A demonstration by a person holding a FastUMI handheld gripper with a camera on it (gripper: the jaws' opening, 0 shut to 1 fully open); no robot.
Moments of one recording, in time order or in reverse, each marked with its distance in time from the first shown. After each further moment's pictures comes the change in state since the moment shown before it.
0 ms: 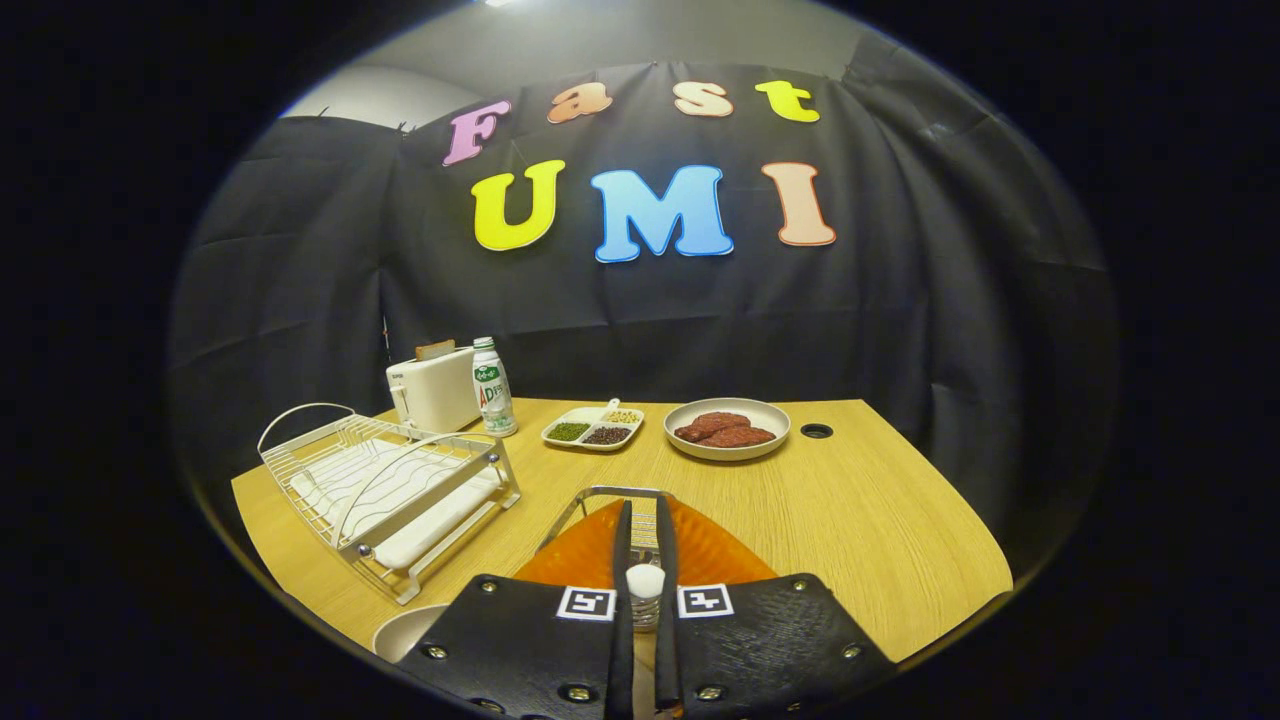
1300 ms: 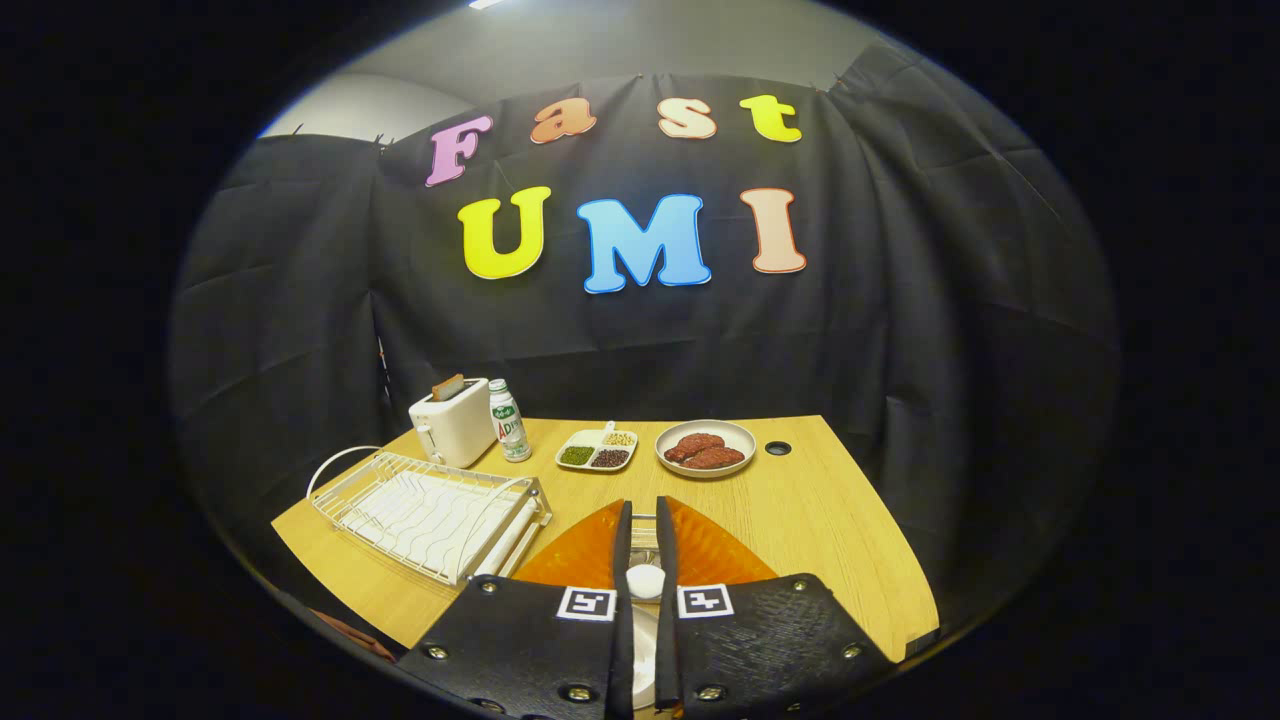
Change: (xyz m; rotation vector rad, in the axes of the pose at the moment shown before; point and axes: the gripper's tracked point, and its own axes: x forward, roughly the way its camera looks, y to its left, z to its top) arm -0.117 0.019 0.094 0.014 0.067 -0.072
